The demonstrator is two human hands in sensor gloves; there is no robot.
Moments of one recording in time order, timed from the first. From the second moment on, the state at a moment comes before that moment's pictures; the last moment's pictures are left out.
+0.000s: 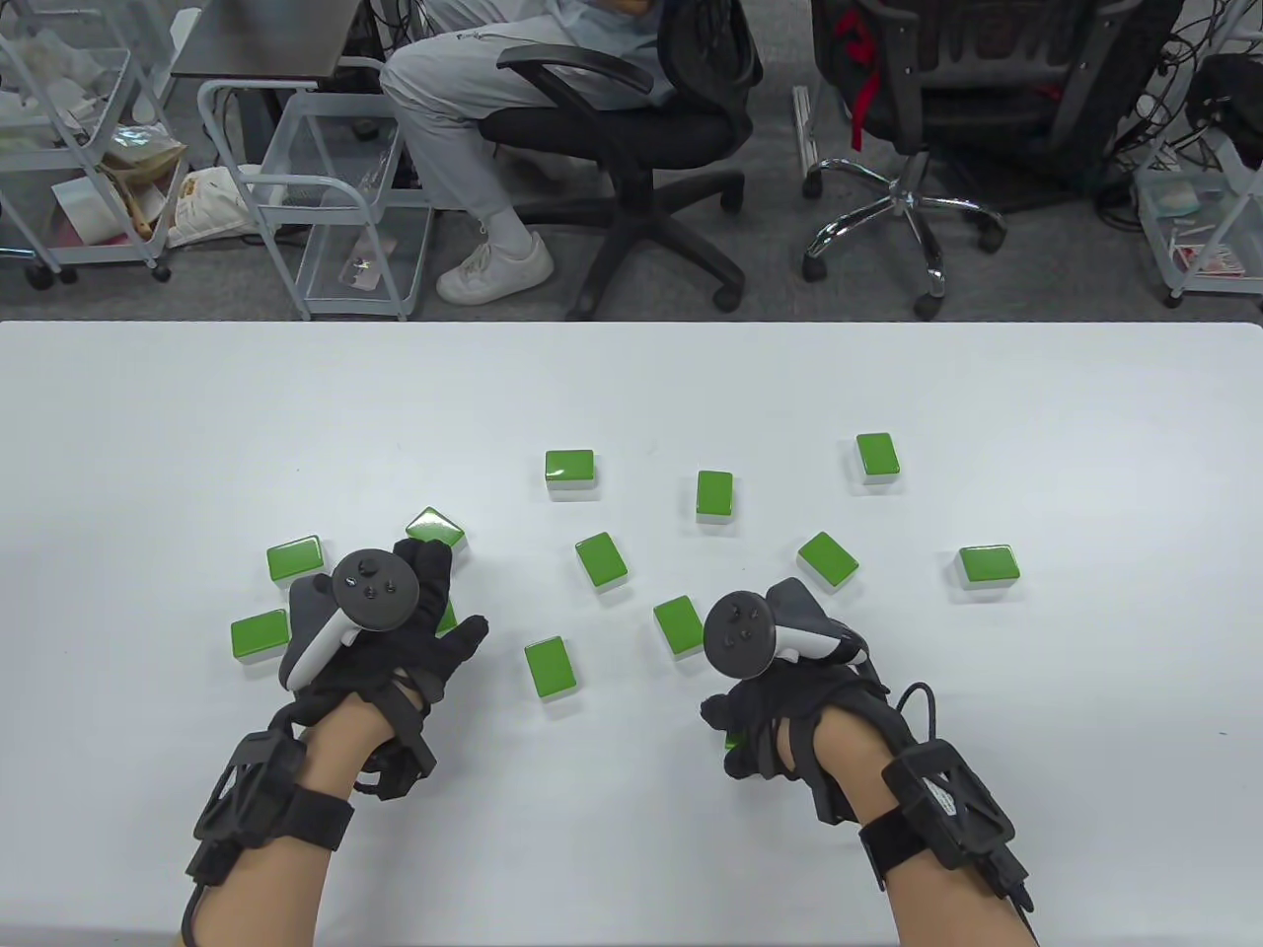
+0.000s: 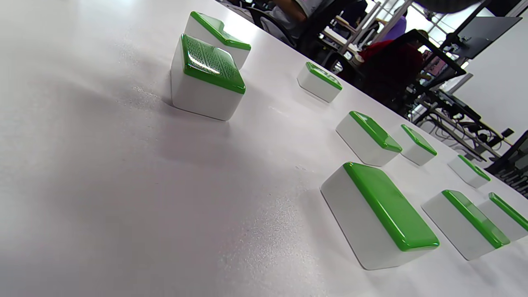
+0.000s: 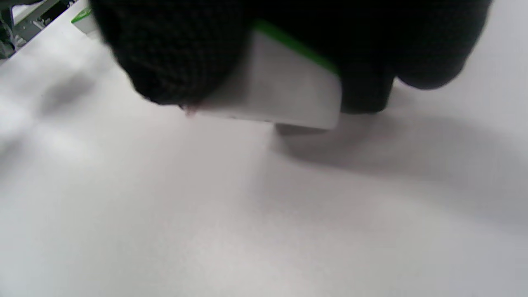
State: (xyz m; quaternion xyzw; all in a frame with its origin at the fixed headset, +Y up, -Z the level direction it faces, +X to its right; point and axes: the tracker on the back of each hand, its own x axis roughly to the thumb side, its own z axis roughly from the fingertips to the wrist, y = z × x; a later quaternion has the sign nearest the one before) left_hand -0.248 -0.728 -0.291 -0.20 0.00 0.25 0.95; right_hand 0.109 -0.733 -0.279 0.24 0.37 0.89 0.11
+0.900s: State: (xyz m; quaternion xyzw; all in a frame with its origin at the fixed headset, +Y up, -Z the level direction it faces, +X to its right) left_hand -0.250 -0.725 -0.290 -0.20 0.00 0.25 0.95; right_hand 0.233 -0.666 -0.319 0.07 0.11 0.94 0.31
